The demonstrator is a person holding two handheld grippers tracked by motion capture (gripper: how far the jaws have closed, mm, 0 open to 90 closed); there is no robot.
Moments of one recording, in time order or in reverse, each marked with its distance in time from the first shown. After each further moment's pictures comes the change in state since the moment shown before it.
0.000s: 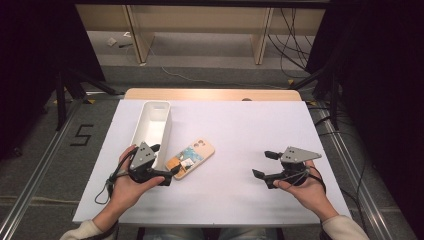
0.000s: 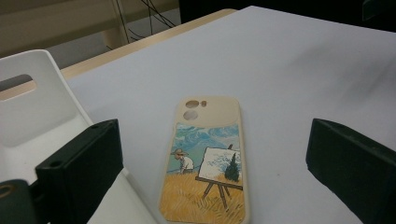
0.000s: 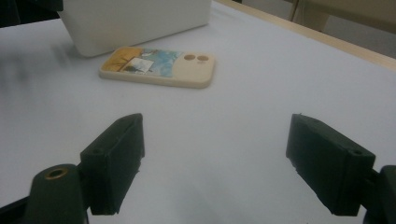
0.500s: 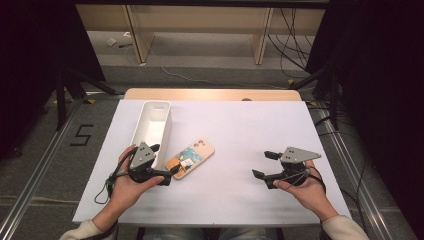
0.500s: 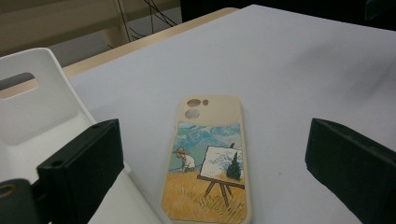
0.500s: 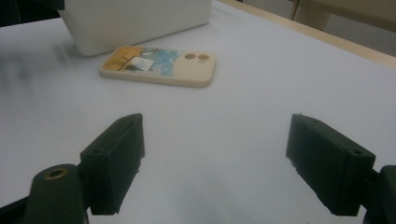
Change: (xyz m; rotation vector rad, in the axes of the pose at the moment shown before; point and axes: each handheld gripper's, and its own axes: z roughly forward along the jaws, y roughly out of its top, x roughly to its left) left arm 0.001 0.000 0.000 0.003 0.005 -0.002; right arm 0.000 0.000 0.000 0.005 0.005 0.003
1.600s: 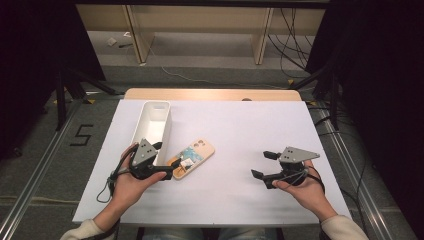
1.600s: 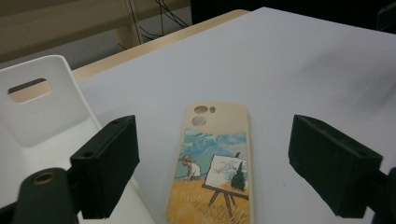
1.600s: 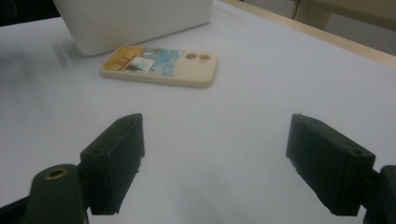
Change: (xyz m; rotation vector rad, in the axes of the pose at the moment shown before) left arm -0.005 0.015 0.003 0.011 0.037 -0.017; right arm 0.001 0.001 0.002 0.004 0.001 -0.001
